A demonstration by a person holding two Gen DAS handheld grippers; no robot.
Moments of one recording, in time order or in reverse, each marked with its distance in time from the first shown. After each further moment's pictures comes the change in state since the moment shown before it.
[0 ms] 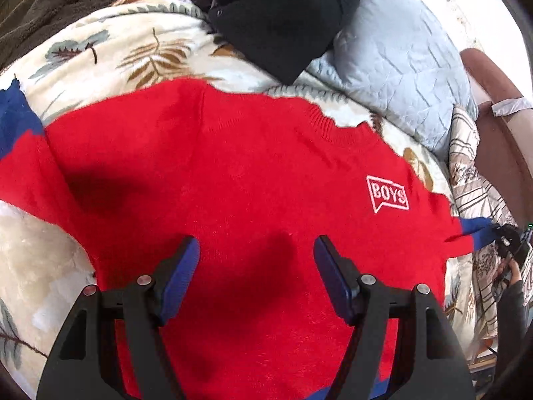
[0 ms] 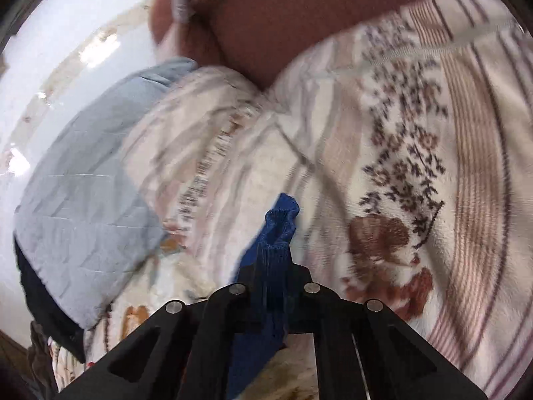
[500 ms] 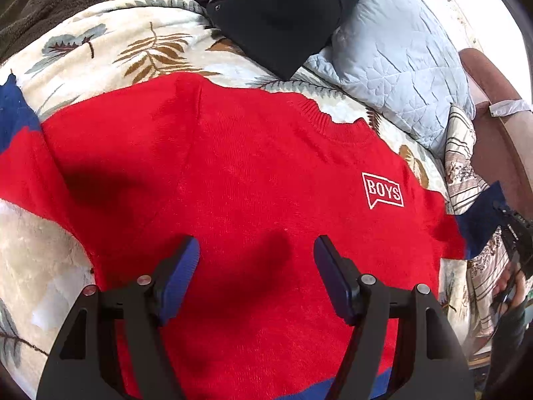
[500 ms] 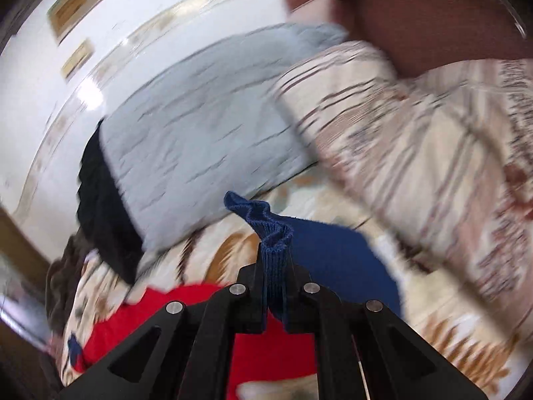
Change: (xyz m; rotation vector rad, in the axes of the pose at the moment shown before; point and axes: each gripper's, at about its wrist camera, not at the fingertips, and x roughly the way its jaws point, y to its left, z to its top) left arm -0.004 0.001 0.001 -0.007 0.025 -0.029; right arm -0.029 0.137 -0.098 -0.286 0.115 0.279
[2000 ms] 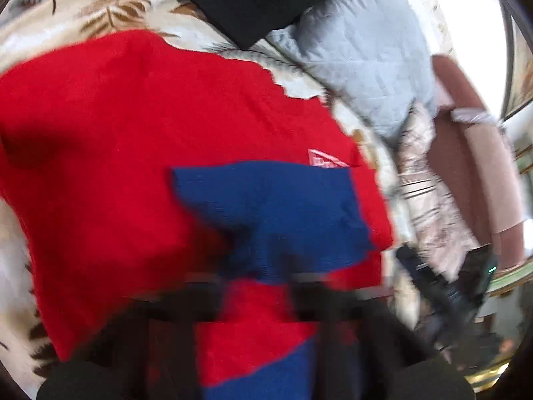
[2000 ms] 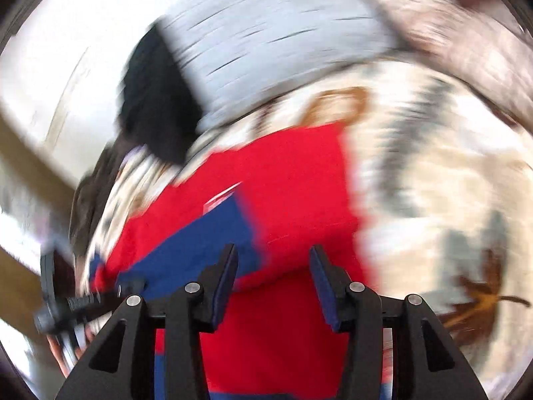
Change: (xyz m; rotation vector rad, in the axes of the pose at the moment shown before) left arm 0.015 -0.008 -0.004 -0.046 0.117 -0.225; right arm 0.012 0.069 -0.134 -0.001 0.252 0.120
